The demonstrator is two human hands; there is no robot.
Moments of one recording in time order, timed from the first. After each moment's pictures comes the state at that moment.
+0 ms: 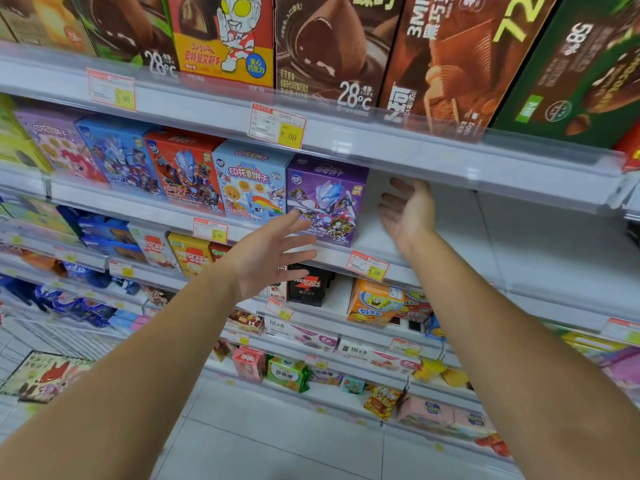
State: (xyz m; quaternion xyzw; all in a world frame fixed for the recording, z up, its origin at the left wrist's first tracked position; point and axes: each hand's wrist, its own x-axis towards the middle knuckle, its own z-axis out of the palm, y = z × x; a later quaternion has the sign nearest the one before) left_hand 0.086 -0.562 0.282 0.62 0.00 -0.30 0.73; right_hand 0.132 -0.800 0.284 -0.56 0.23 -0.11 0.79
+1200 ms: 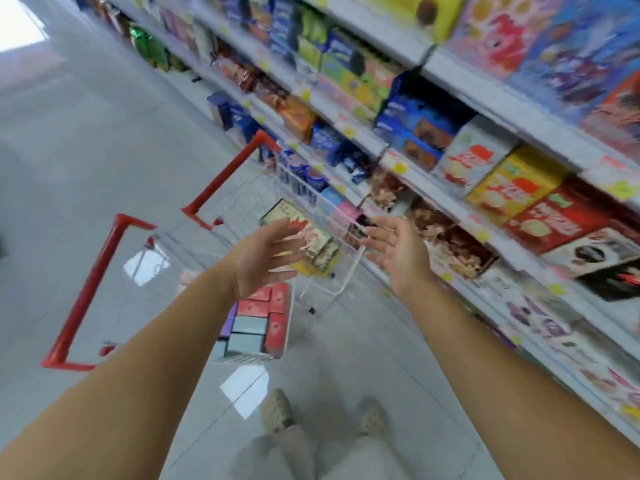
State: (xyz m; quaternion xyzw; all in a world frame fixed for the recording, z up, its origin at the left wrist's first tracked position) left_hand -0.064 -0.042 0.121 0.51 0.32 -0.19 0.78; right_hand 0.015 -0.252 0.134 -0.65 0.17 0.23 0.70
